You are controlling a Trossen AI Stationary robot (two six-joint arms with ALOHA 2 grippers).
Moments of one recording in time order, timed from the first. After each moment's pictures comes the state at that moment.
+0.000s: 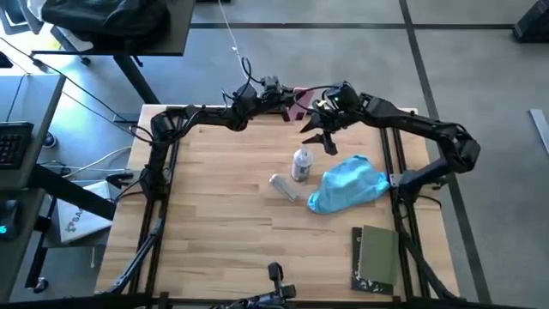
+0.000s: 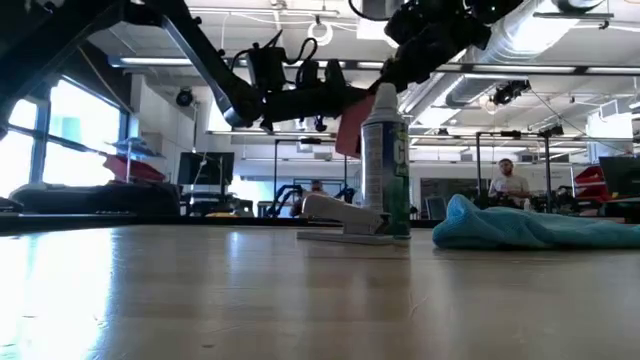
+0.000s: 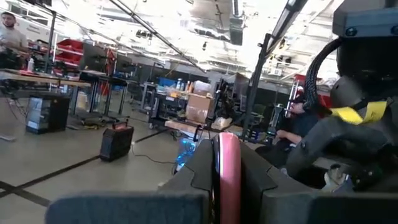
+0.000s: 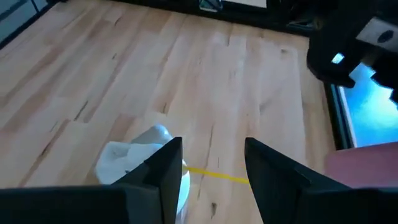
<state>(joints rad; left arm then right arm) 0.58 2.09 1.29 1.10 0.31 -0.30 -0.54 1.47 1.20 -0.50 -0.58 -0.57</state>
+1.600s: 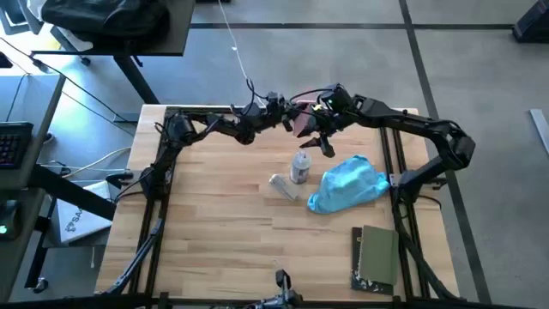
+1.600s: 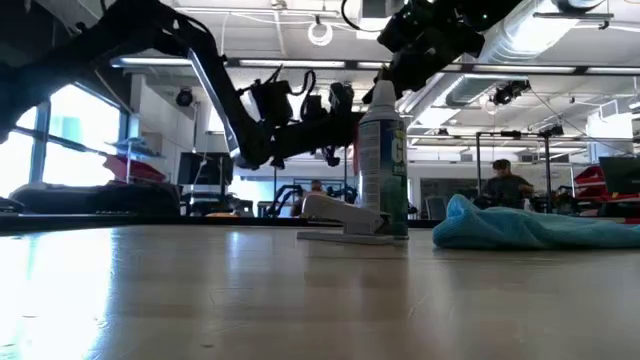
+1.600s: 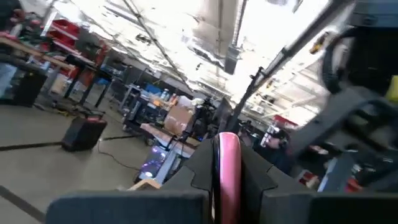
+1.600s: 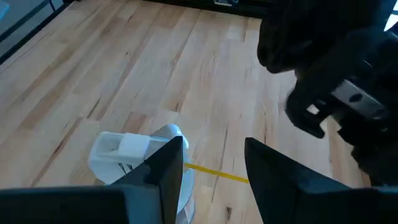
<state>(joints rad) 0.53 2.31 1.29 1.41 0.20 -0.60 -0.53 1.51 1.20 -0.52 -0.59 -0.58</state>
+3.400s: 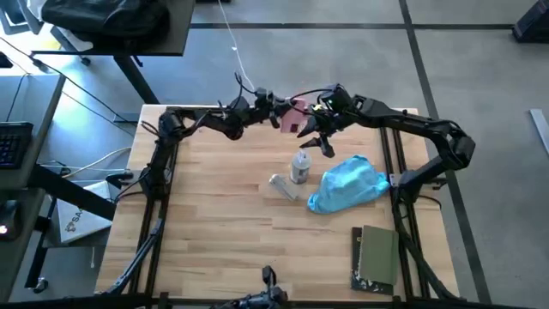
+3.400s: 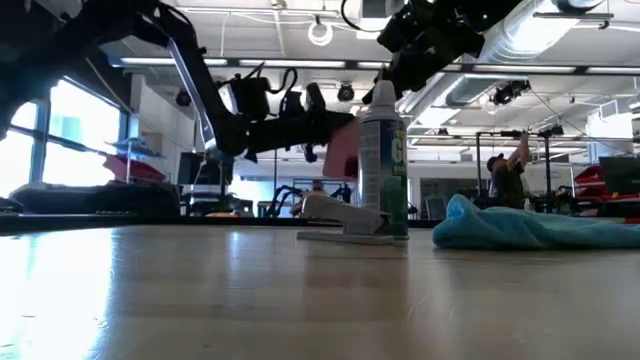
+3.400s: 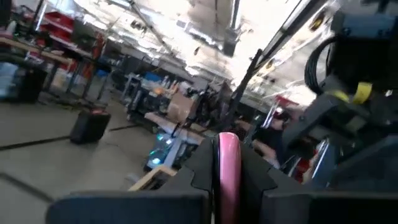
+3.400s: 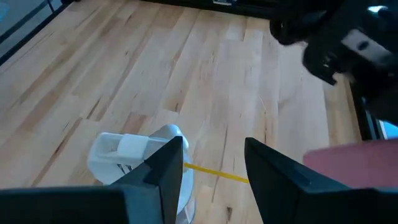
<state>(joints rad) 0.61 2.16 1.10 1.35 0.34 -0.52 -0.53 1.51 1.20 -0.51 -0.58 -0.57</state>
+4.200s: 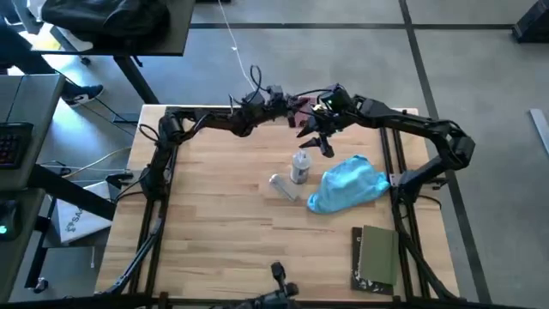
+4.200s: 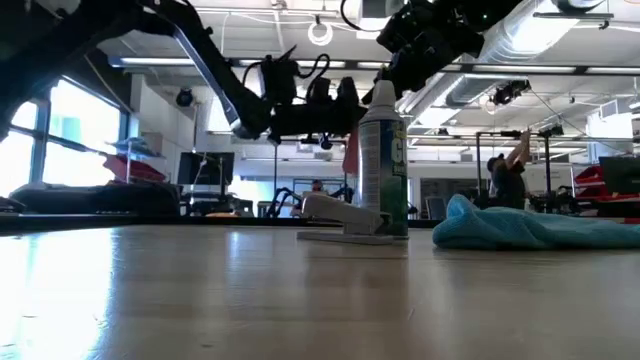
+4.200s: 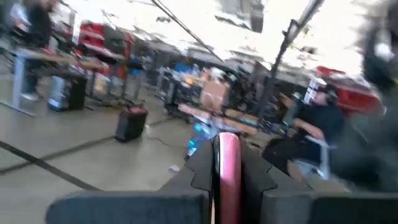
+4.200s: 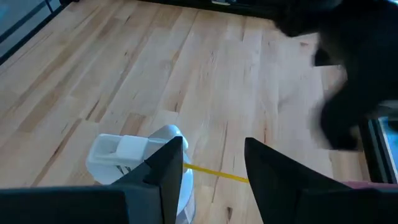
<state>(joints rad) 0.57 2.16 1.34 1.10 0.20 -0.32 -0.53 1.51 1.20 -0.50 -0.58 -0.57</state>
